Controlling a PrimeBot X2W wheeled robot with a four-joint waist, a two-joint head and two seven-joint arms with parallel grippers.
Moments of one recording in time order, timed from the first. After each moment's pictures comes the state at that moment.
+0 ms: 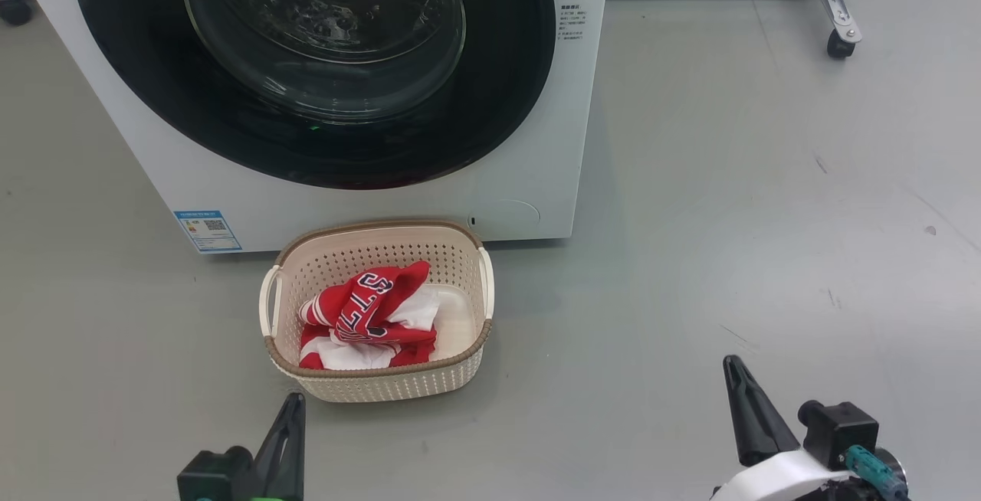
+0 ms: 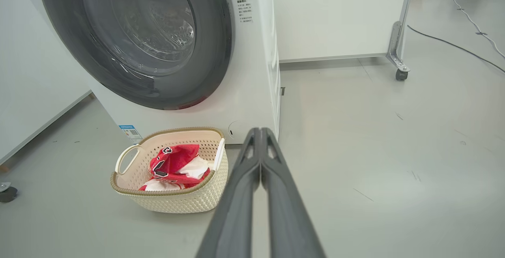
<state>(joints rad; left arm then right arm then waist) 0.13 0.10 -0.26 0.08 -0.36 0.10 -0.14 0.07 -0.05 0.20 0.24 0.33 0.01 -0.25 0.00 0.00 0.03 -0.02</state>
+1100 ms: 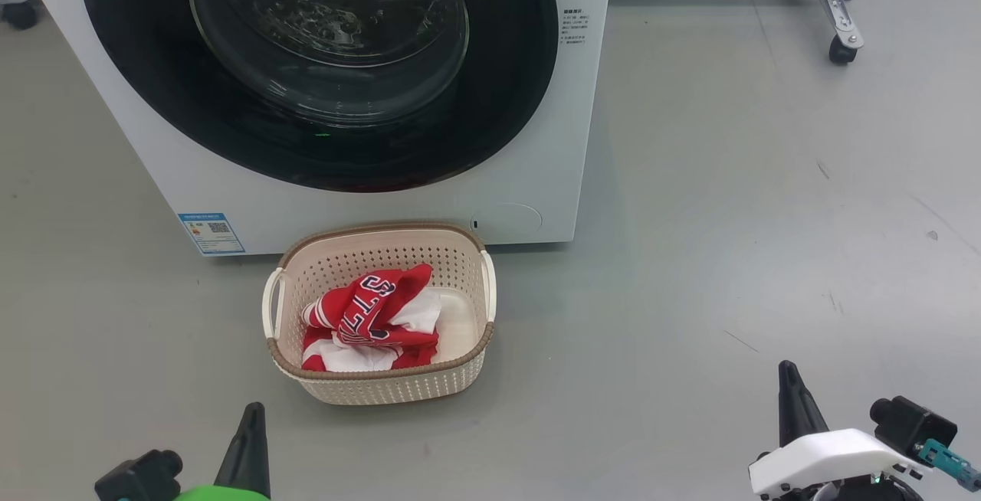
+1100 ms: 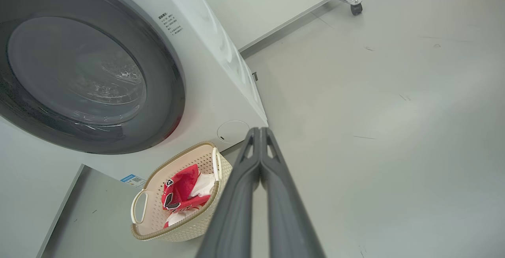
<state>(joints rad) 0.13 0.08 -0.19 0.10 -0.75 0.05 -0.10 0.08 -0.05 0.13 0.24 0.72 0.03 -0.17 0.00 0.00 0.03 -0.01</state>
